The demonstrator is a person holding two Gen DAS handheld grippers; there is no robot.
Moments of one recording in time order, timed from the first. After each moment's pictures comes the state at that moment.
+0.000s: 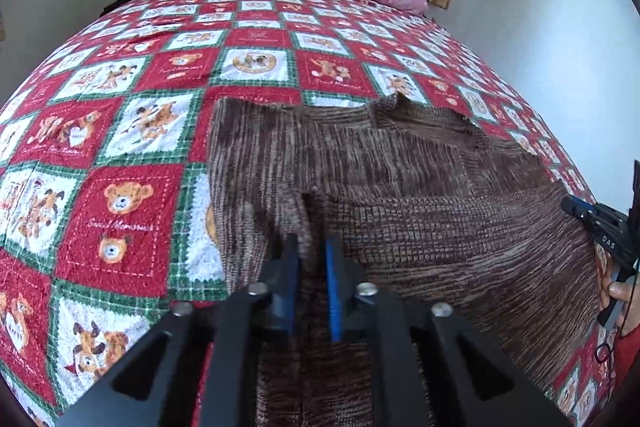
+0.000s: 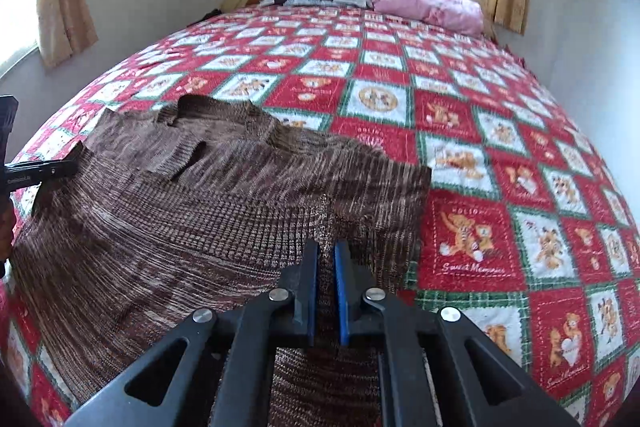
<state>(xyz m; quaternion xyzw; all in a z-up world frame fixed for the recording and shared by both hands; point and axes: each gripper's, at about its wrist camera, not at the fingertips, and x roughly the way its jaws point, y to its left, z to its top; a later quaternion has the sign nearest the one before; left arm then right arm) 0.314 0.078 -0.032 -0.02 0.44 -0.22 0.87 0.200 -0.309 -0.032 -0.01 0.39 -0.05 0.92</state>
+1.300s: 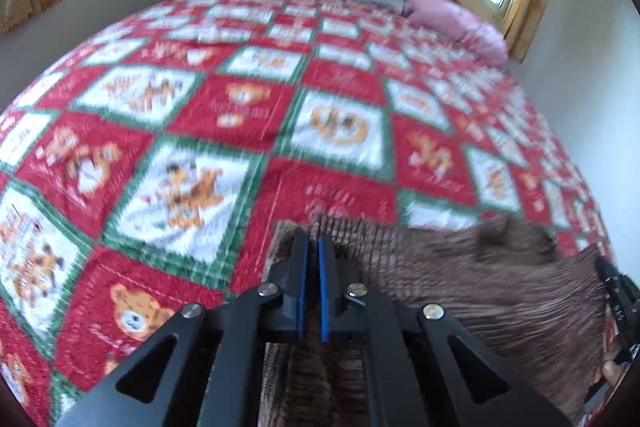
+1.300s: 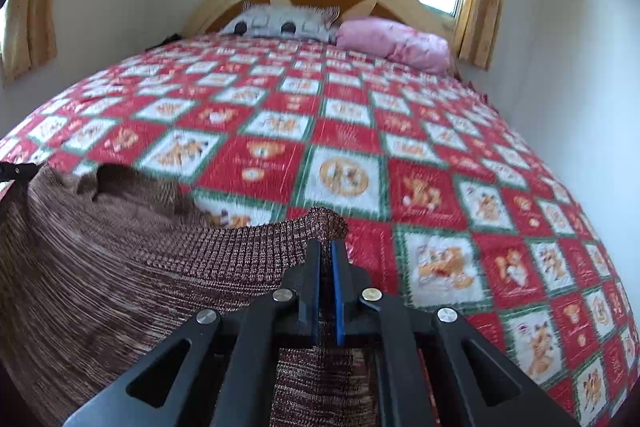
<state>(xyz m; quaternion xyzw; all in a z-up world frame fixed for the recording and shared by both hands) 0.411 0.083 -0.044 -0.09 0.43 -0.09 0.89 0.300 -0.318 -0.032 -0.05 0.34 -0.13 0.93</state>
